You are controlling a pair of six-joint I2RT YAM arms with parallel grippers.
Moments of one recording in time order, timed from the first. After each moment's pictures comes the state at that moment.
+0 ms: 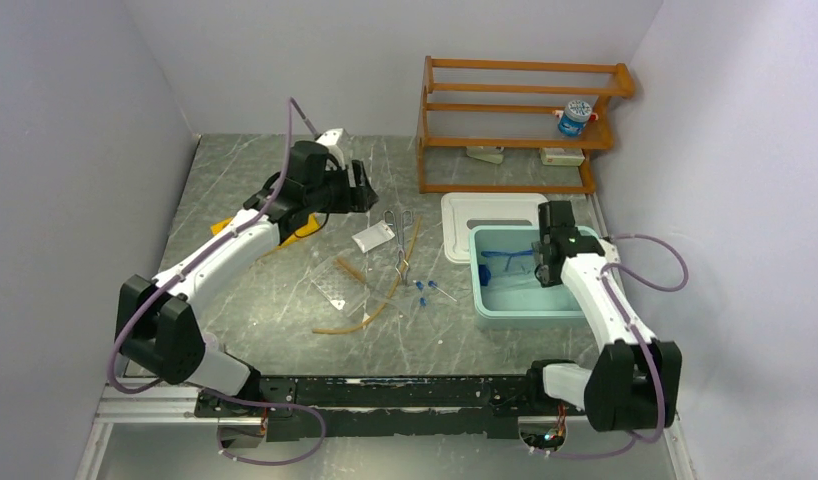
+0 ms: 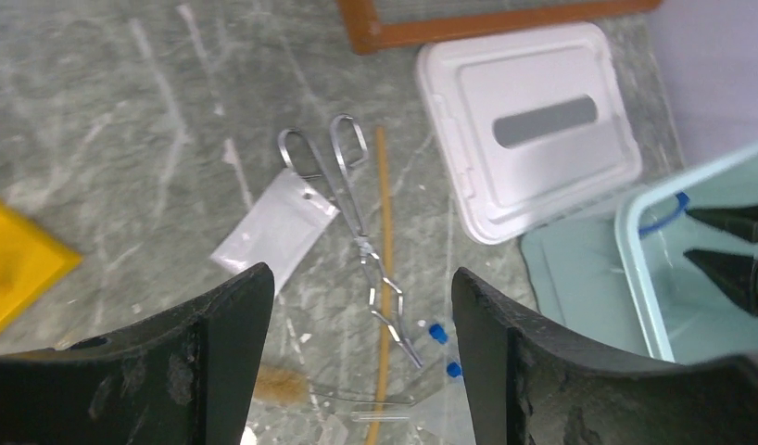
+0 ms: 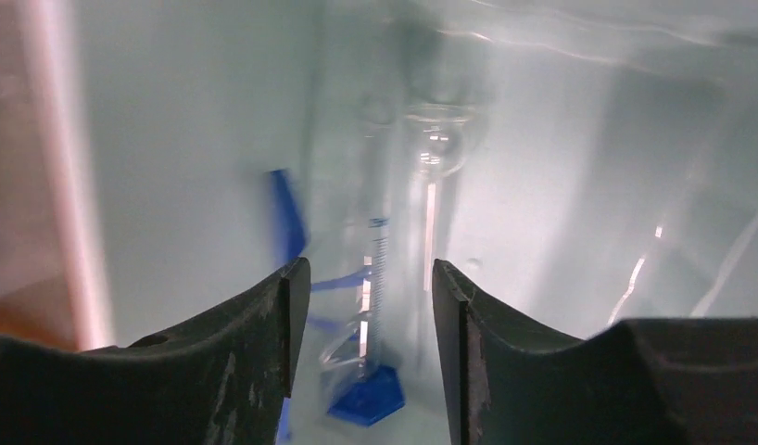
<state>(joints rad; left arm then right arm) -0.49 1.46 1.20 -0.27 0.08 -0.43 0.04 1.22 0.82 -0.77 0.46 1.40</state>
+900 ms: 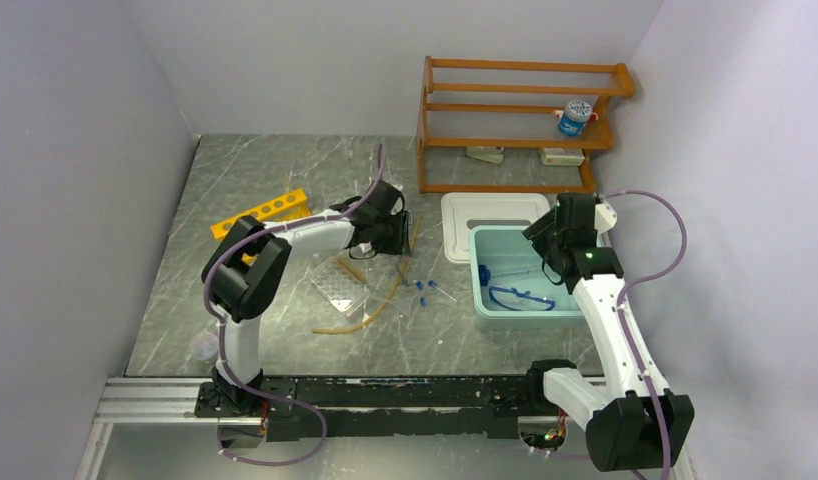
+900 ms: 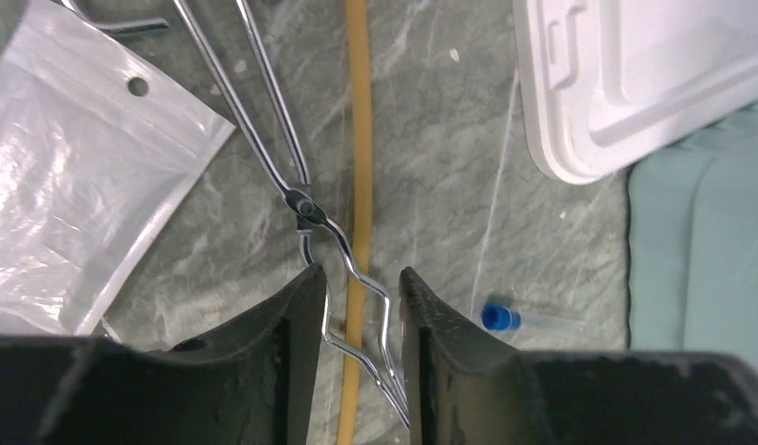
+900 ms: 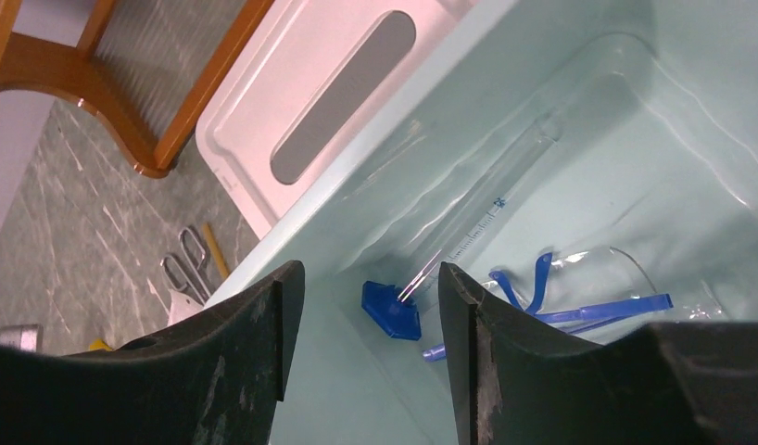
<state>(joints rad) -0.69 1.95 1.28 -0.24 0.13 -0.55 0.04 1.01 0.88 -0.63 0.23 0.84</state>
